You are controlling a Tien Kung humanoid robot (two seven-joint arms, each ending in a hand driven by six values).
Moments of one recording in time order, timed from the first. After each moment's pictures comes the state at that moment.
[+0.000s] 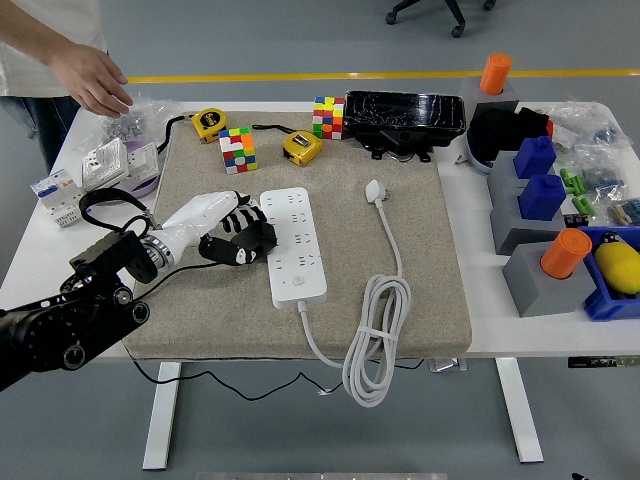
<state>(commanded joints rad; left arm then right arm) -0.66 0.33 -0.50 -0.95 1.56 0.25 -0.12 0.05 -0.26 0.84 0.37 -0.56 -0.01 -0.12</state>
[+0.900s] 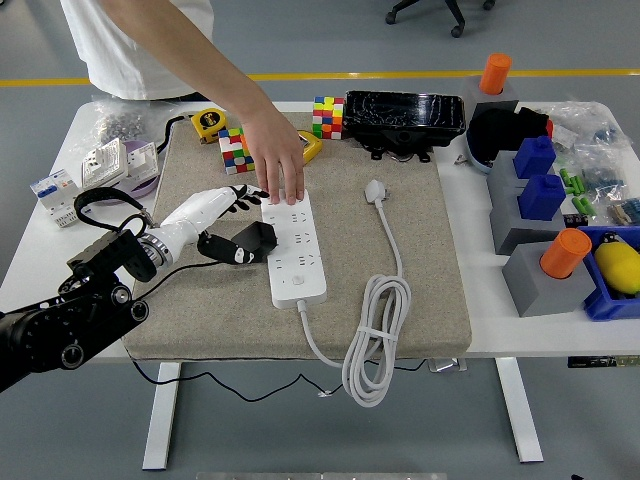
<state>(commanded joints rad) -0.64 0.34 -0.56 -0.99 1.52 0.26 -0.12 0.05 -0.27 0.82 0.37 -0.56 -0.01 -0.12</state>
